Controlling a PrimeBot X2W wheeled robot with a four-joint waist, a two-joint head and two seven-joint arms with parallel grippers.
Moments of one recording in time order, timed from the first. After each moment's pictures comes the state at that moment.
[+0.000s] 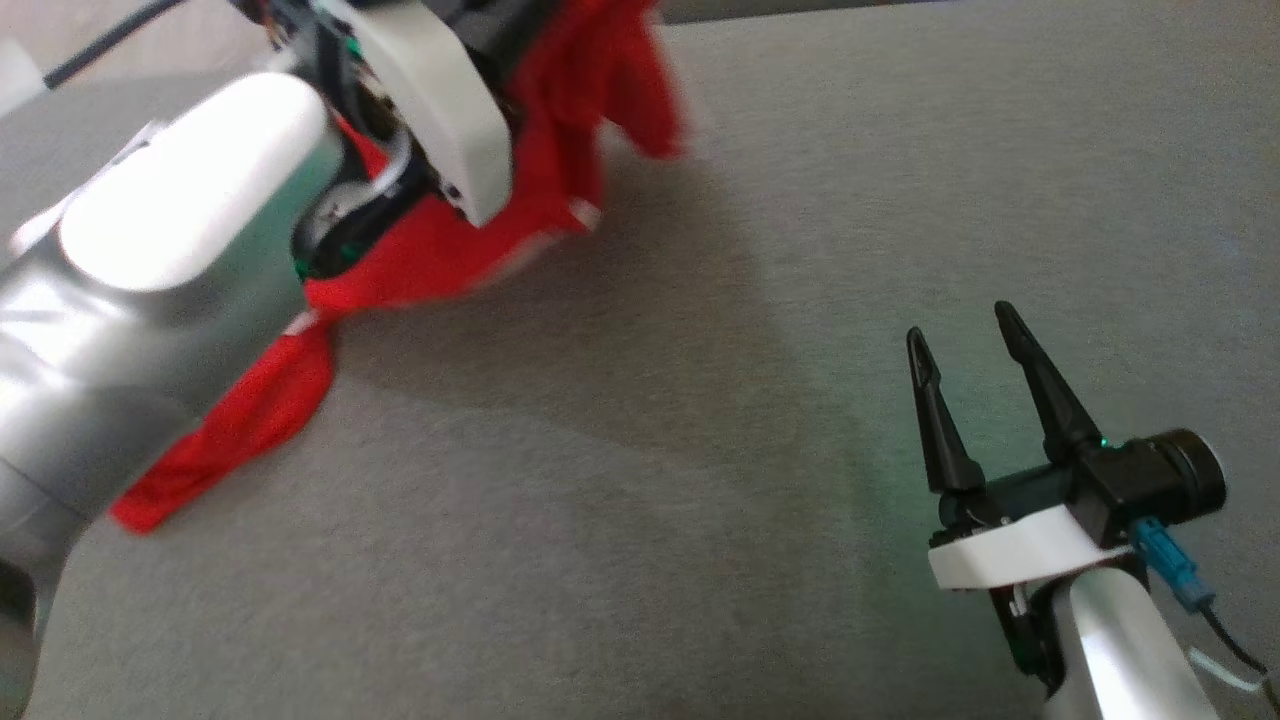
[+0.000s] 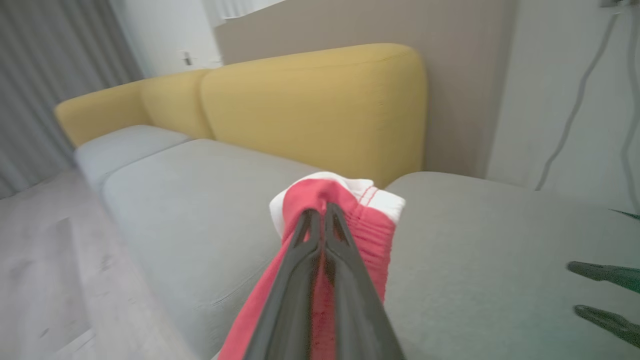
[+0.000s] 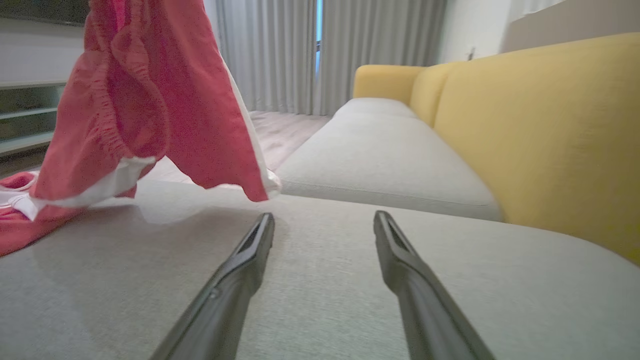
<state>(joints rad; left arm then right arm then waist) -1.29 0.44 -1.18 0.41 -0.97 -0.13 0.06 -0.12 -0.06 0.12 0.13 -0.03 0.13 -0.26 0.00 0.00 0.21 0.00</state>
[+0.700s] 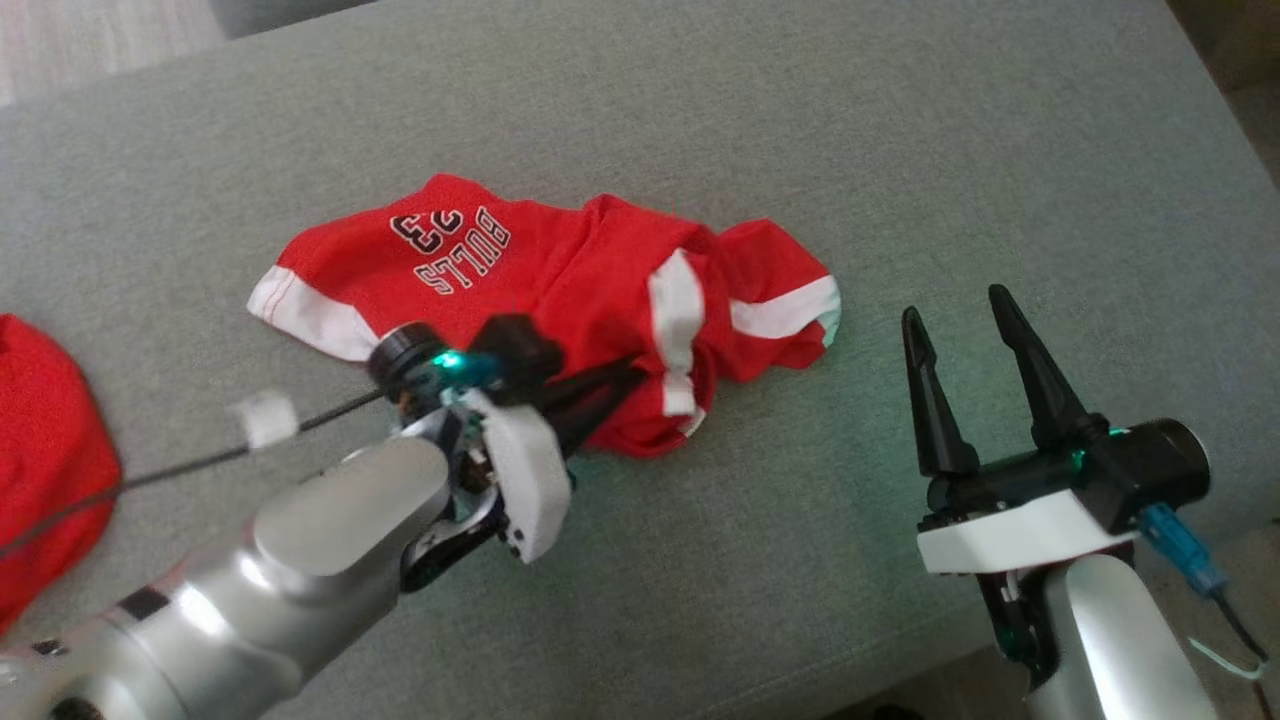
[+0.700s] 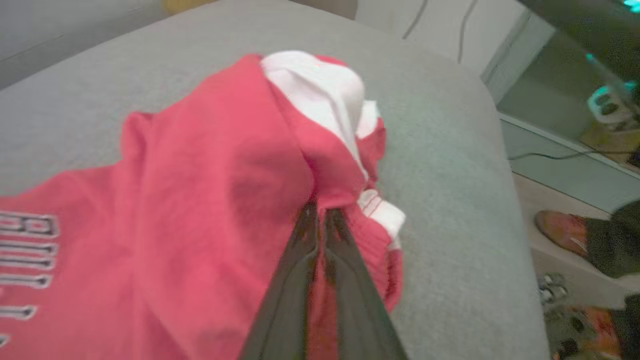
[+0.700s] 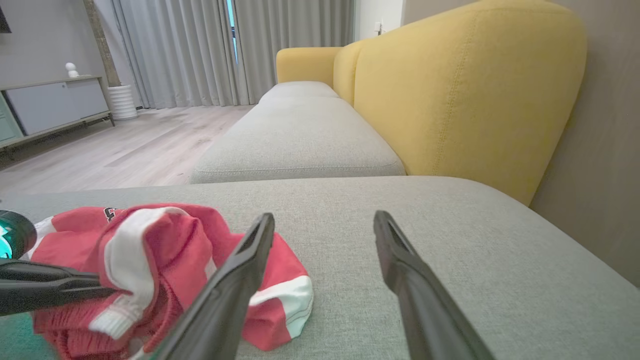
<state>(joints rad) -0.87 0.39 -1.33 0.42 -0.89 -0.13 0.04 -0.13 -0.05 0.14 0.12 0.07 0.13 -0.26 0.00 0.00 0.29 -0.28</state>
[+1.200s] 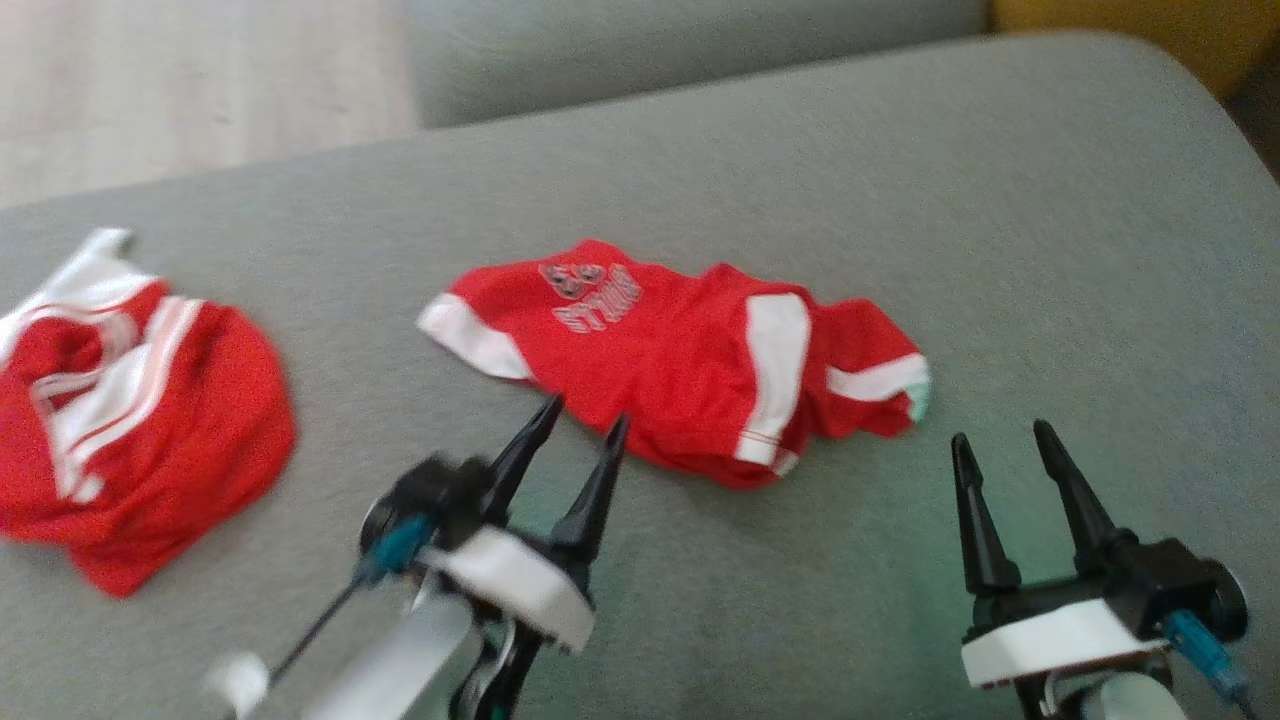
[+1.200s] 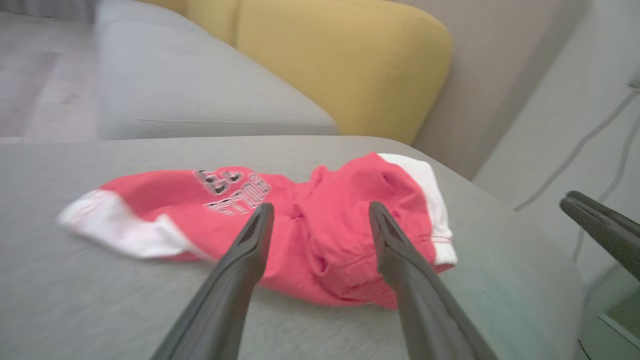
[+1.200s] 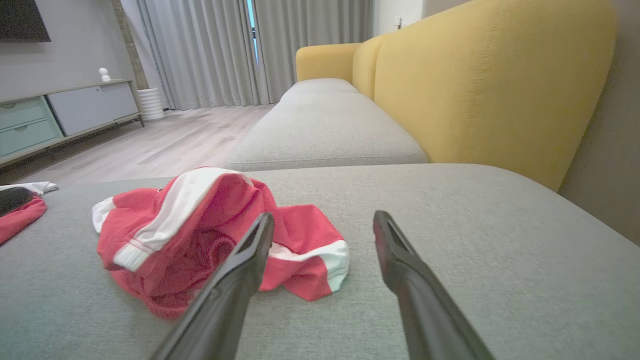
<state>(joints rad) -0.46 0.23 -0.93 0.43 -0.81 0.00 -0.25 0.05 -0.05 0.05 0.15 0.06 0.13 -0.26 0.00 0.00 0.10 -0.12</state>
